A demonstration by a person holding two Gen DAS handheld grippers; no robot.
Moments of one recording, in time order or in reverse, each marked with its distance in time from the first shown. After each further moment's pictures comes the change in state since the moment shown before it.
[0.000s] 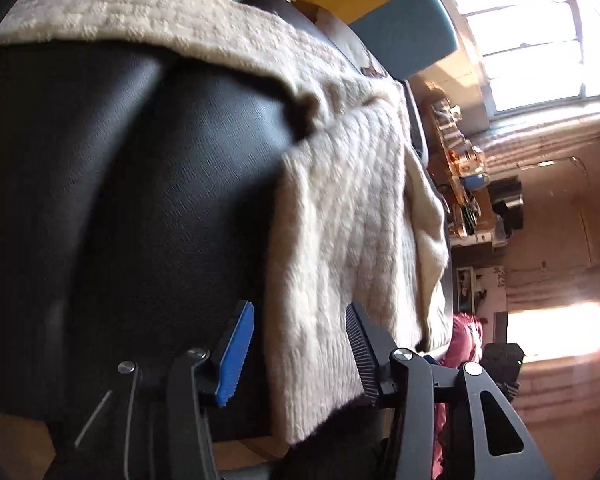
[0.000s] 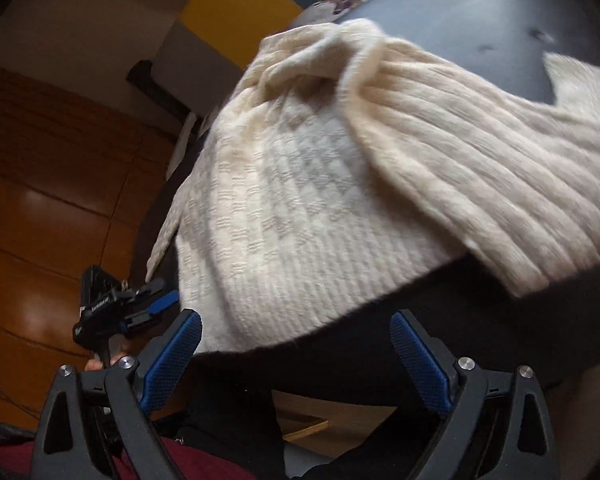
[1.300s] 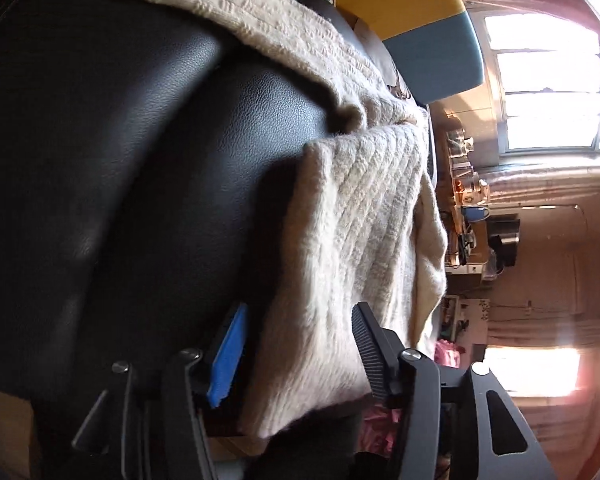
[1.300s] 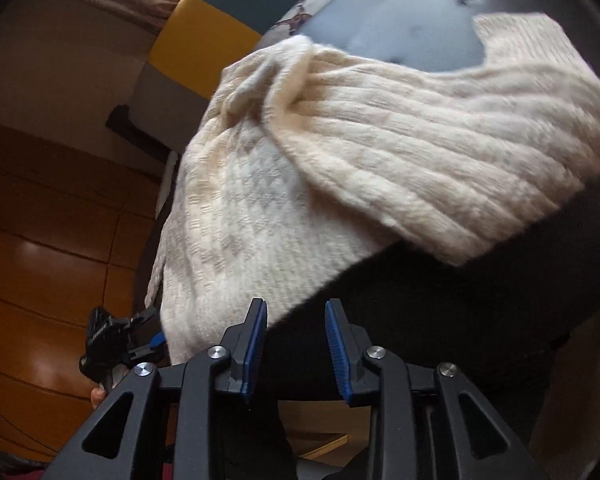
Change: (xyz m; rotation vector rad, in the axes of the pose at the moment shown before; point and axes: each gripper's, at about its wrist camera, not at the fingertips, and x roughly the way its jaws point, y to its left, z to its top) left arm -0.018 0.046 0.000 -0.157 -0.024 -0.043; right arm -0.004 -0.049 -0.004 0.155 -0.099 0.019
